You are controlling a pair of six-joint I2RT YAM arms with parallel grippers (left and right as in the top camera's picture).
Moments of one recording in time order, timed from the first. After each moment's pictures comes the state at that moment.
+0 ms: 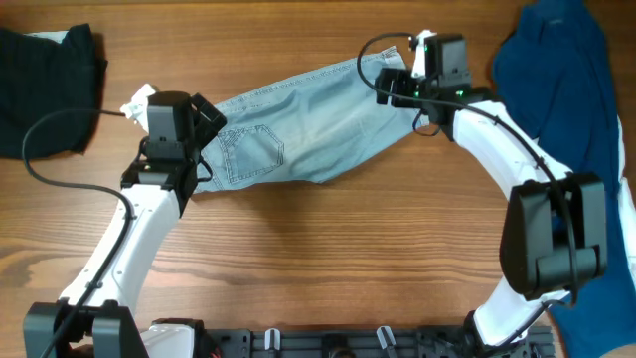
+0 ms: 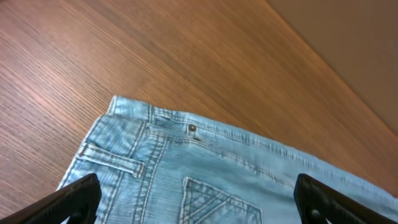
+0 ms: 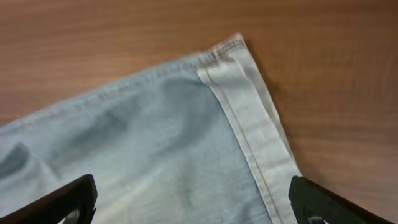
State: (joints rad) left arm -0.07 1.42 0.86 -0.20 -0.20 -0.75; right arm 0.19 1.87 1.31 -0.27 -0.11 0.21
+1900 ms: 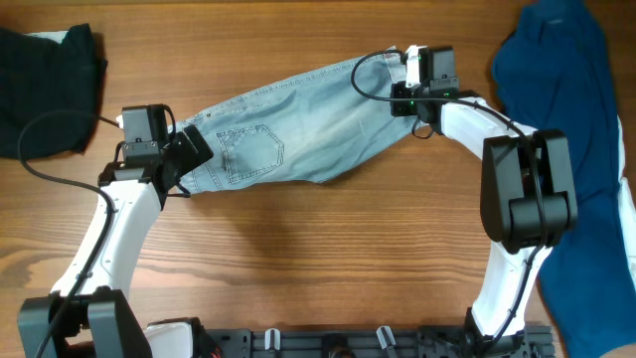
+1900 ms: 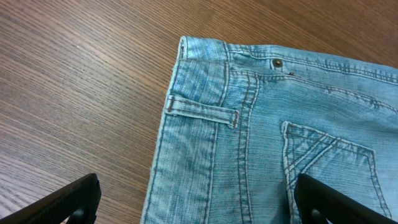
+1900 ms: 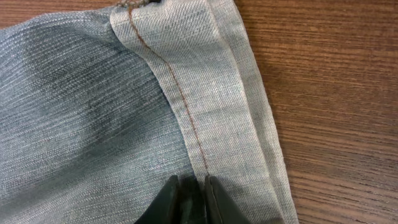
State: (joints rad) left arm 0.07 1.45 0.87 -0.44 -0.08 -0.46; right arm 0.15 2.14 1.33 -0.11 -0.10 0.06
